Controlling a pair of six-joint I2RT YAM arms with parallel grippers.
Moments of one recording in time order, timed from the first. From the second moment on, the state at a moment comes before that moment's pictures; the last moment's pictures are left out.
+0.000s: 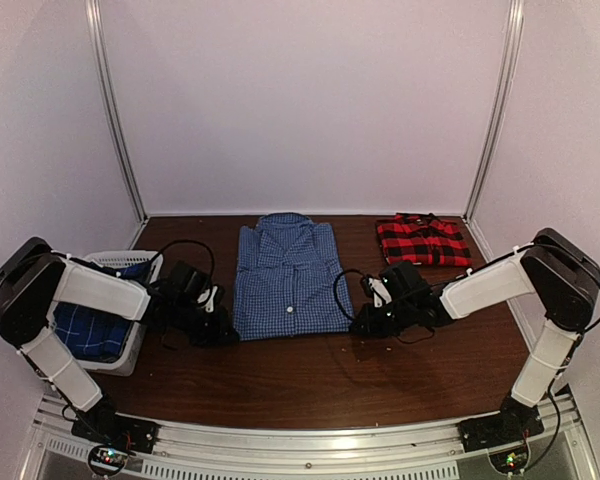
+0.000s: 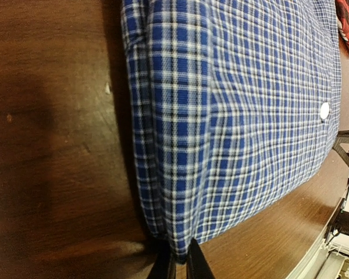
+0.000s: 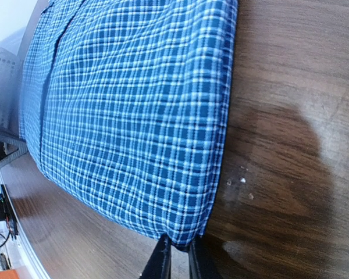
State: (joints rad) left arm -0.60 1.59 0.65 -0.03 0.34 -0.72; right arm 0.70 1.74 0.77 0.12 -0.27 0.65
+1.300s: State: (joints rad) left arm -1.00 0.98 0.73 -0.51 0.01 -0.90; right arm 1.02 1.03 0.64 -0.22 -0.01 0.81
